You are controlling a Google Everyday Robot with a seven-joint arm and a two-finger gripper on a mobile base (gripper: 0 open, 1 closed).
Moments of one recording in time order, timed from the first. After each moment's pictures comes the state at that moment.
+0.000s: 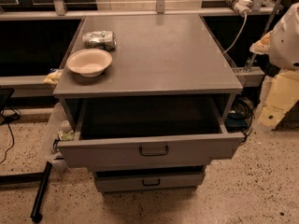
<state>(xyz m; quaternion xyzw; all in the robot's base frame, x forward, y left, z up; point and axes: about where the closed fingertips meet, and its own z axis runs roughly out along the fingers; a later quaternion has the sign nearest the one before) 0.438 -0.217 0.977 -0.60 0.78 -0.03 0.16</state>
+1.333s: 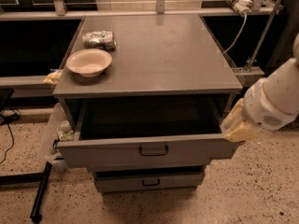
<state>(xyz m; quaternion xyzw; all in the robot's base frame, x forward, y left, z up) 0.444 -0.212 0.842 -0.59 0.78 0.03 0.18</state>
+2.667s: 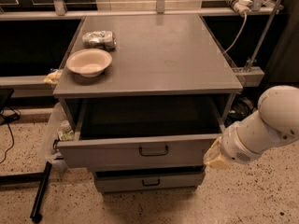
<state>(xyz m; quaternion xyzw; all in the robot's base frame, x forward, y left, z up) 0.436 -0.190 0.713 -0.58 0.79 0.11 0.18</state>
